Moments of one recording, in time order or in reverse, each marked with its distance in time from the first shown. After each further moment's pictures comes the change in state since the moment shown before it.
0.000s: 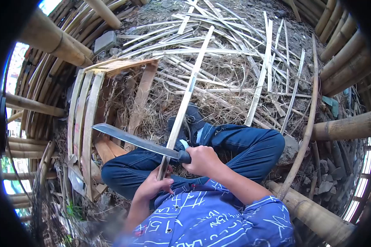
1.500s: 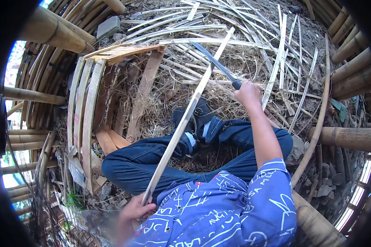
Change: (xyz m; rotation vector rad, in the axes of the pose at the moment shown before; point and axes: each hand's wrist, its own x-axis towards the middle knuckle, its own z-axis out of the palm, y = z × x) left_hand -0.112 -0.026 -0.048 0.213 0.108 -0.376; right_hand 0.130 0.170 -0.092 -0.410 0.290 0.625
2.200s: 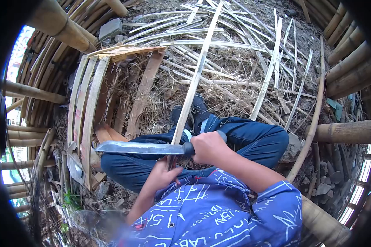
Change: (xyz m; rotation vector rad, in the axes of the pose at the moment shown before) left_hand 0.094 0.071 0.068 -0.045 0.054 0.513; right_hand -0.209 -0.086 -0.050 -0.037 -0.406 -0.766
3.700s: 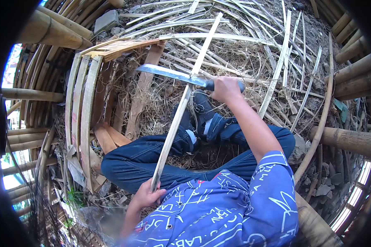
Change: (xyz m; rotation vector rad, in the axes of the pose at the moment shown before) left_hand -0.056 -0.023 -0.059 0.153 0.010 -0.252; right_hand 0.147 0.151 -0.006 -0.166 0.358 0.313
